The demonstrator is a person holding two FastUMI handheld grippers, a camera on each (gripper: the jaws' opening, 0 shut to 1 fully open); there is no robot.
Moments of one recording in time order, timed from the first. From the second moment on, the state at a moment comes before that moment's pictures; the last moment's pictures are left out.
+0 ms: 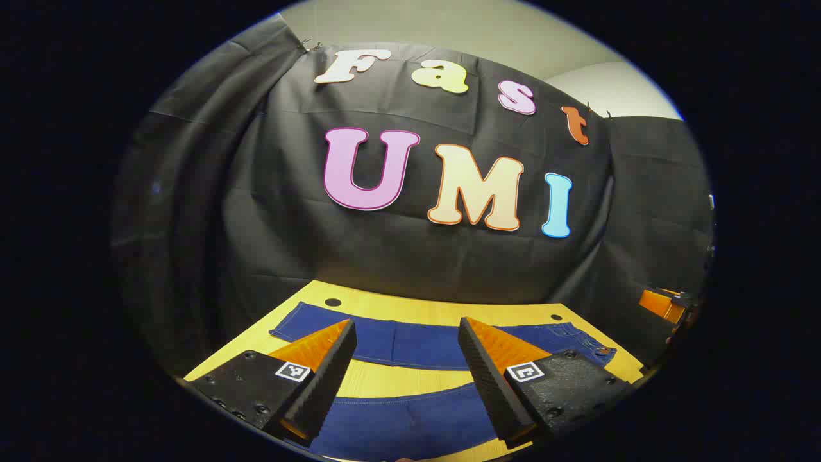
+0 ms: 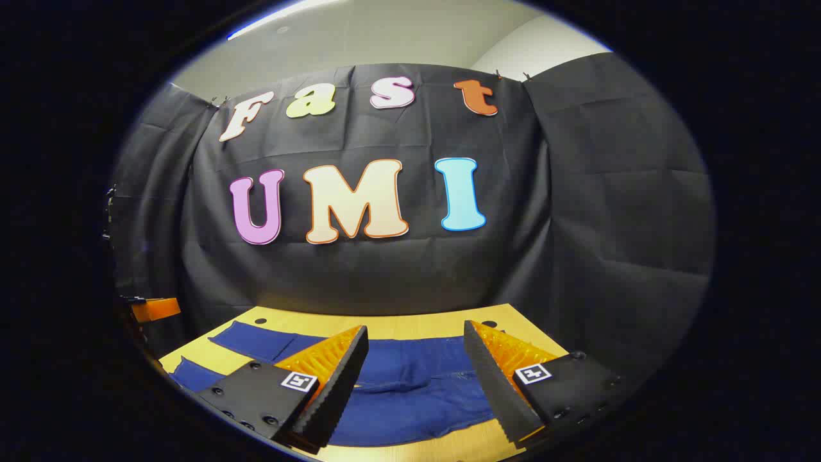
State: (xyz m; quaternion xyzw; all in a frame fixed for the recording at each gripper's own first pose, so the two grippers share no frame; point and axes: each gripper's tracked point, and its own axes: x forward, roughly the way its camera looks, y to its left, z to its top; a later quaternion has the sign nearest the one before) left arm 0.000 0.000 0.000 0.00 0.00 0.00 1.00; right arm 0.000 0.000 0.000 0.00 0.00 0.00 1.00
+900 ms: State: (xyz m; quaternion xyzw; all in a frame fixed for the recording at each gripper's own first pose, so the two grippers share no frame) left arm -0.032 0.003 -0.101 0.01 0.11 -0.09 0.99; right arm -0.015 0.014 -0.029 -0.03 0.04 0.01 1.00
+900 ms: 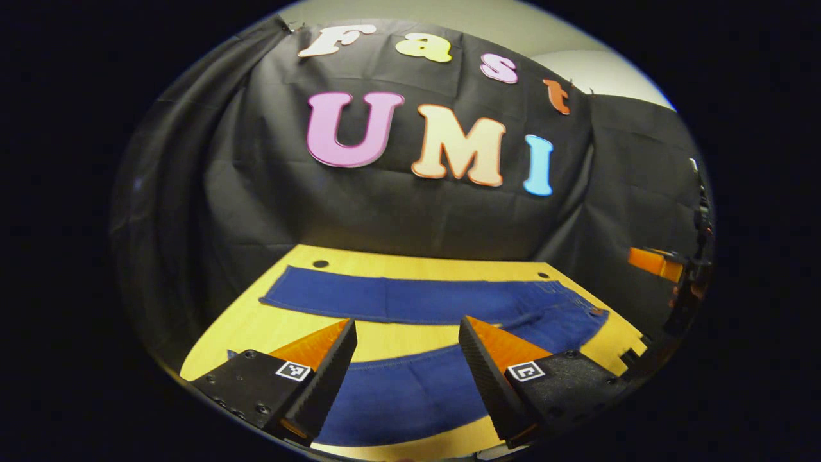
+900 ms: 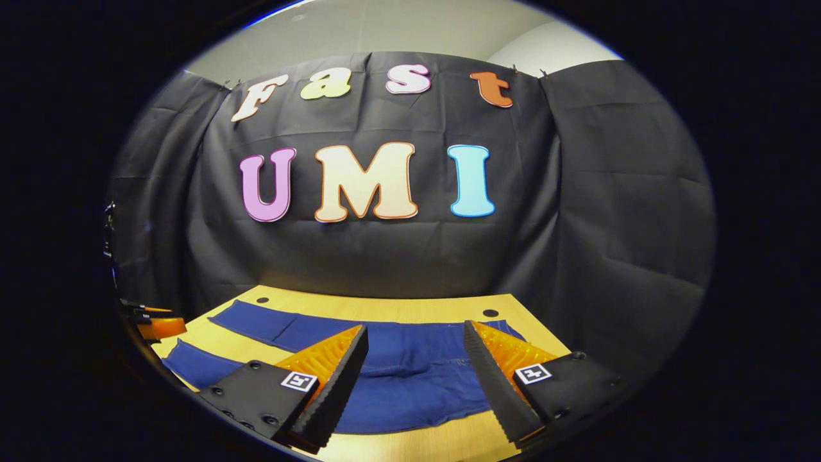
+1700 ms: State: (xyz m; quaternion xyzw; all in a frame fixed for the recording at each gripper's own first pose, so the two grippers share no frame) left arm -0.130 0.113 -0.247 0.19 0.43 -0.26 0.84; right arm -0.034 0.056 -0.080 -0.04 0.10 0.04 0.99
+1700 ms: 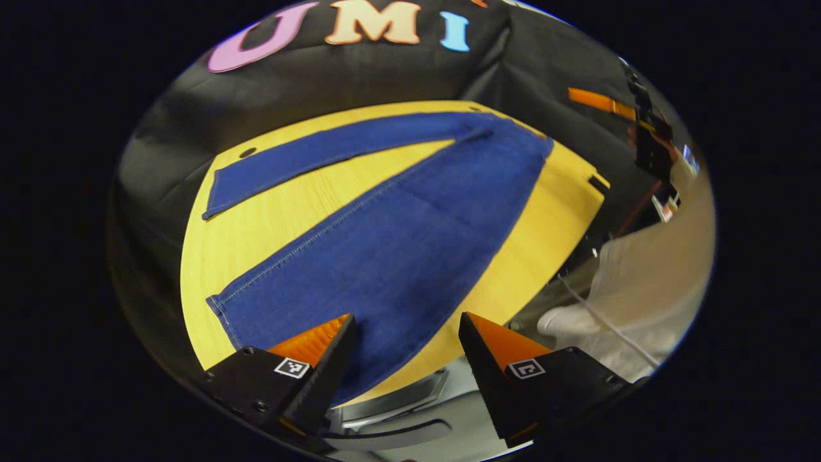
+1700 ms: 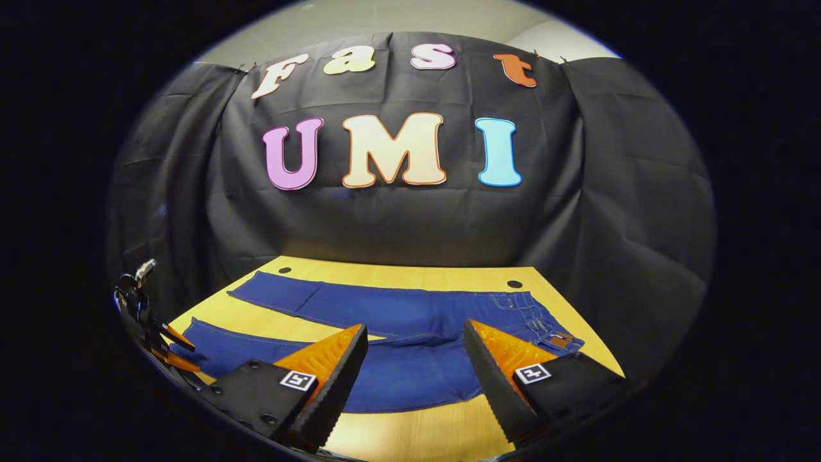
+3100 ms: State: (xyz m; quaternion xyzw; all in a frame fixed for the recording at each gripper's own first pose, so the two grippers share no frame) left arm -0.132 0.159 -0.279 0.33 0.57 -0.25 0.72; right arm -0.003 -0.009 -0.117 -0.04 0.15 0.04 0.99
